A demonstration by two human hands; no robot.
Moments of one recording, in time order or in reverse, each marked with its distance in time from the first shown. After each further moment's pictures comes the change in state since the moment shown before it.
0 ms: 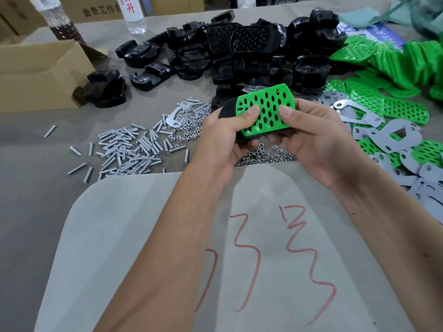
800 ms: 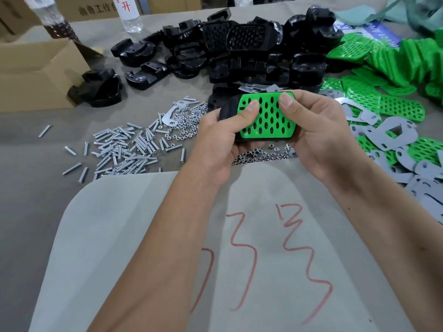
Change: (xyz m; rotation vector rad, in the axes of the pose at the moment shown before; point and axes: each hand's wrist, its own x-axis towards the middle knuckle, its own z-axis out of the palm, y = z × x) left_hand -0.005 0.002 0.003 0.050 -0.025 0.012; right_hand 0.001 -0.001 0.003 -0.028 0.125 -0.064
